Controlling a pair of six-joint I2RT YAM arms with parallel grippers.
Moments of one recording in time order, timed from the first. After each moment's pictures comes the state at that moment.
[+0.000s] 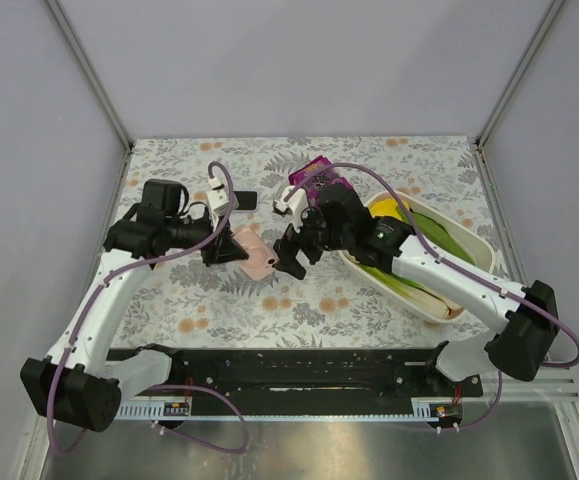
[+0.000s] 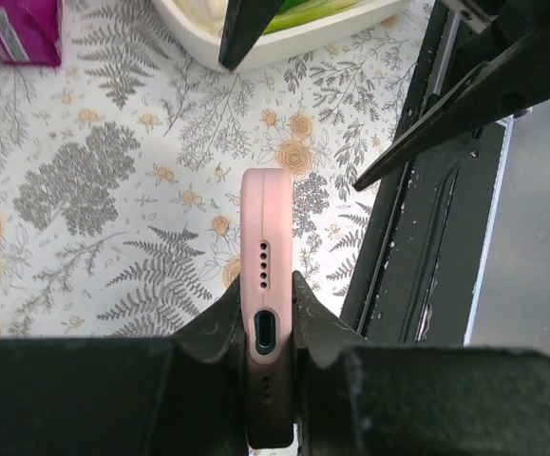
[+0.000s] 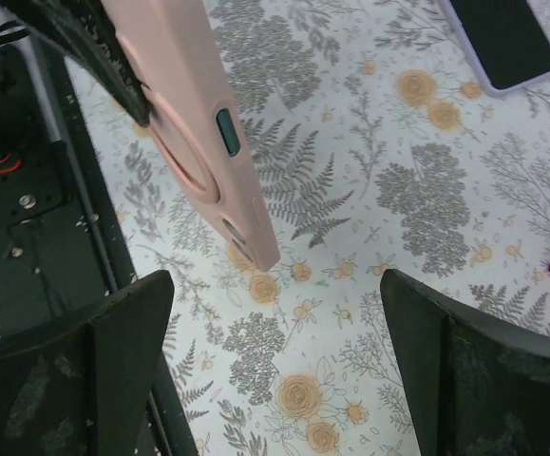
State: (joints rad) left arm -0.23 1.12 1.11 -0.83 0.94 0.42; right arm 0.86 1.42 1.27 -0.40 -0.28 -0.11
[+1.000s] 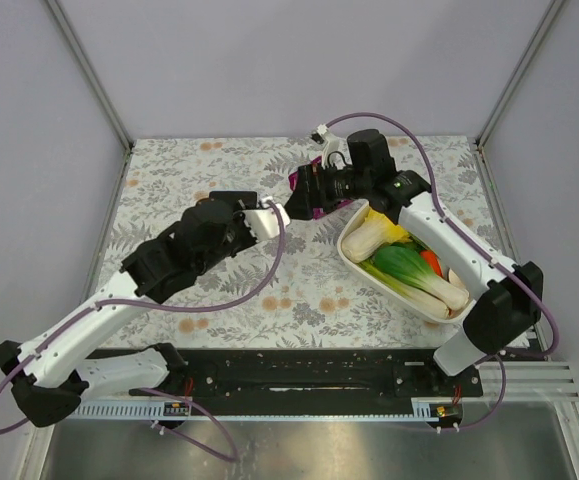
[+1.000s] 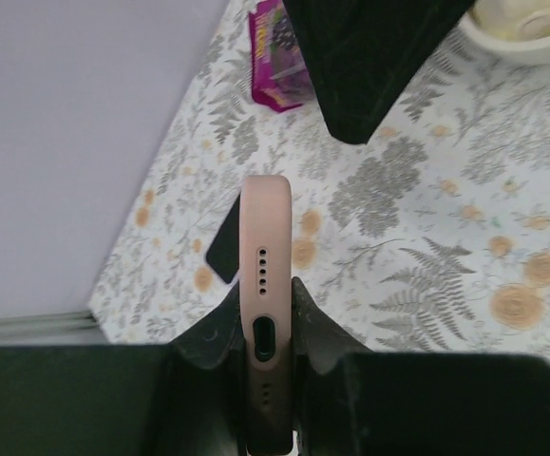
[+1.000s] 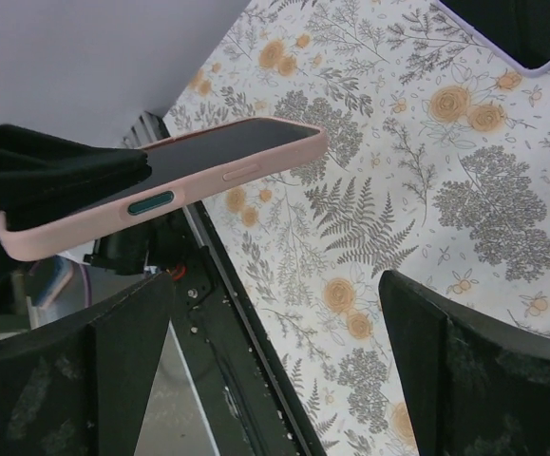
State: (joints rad) left arm -0.83 1.02 1.21 -0.65 -0.19 0.53; right arm 0.58 1.55 1.49 -0.44 -0.65 0.31
